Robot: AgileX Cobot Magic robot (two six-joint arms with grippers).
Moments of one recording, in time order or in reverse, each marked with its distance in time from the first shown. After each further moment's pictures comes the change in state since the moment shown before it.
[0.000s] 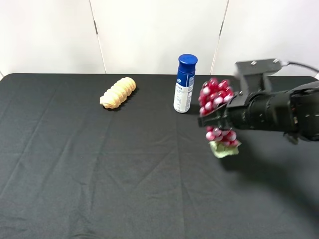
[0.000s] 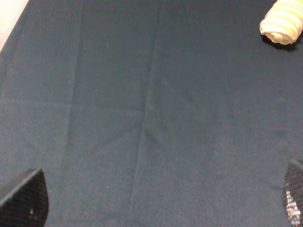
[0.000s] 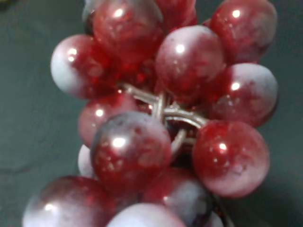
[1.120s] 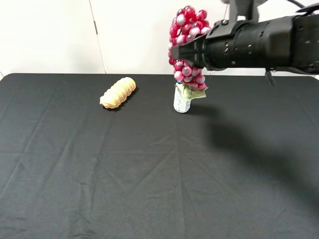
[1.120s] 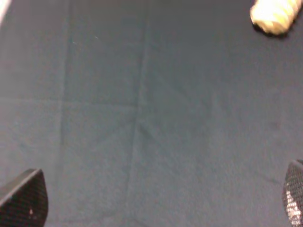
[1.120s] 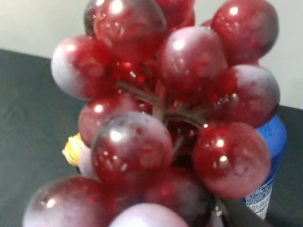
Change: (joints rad) left arm -0.010 0.005 0.000 0.000 0.000 0.000; right arm 0.000 -0.037 -0.296 -0.025 0.131 -0.016
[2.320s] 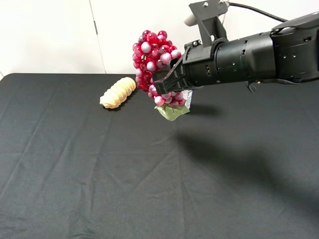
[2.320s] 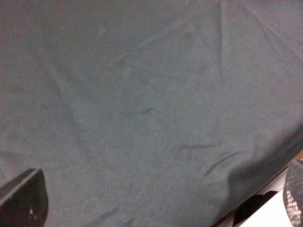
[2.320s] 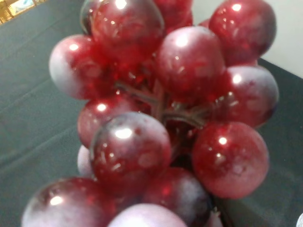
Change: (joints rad) left arm -0.762 0.124 0.000 0.003 0.000 0.000; right arm 0.000 0.097 -0.014 -0.157 0.296 -0.106
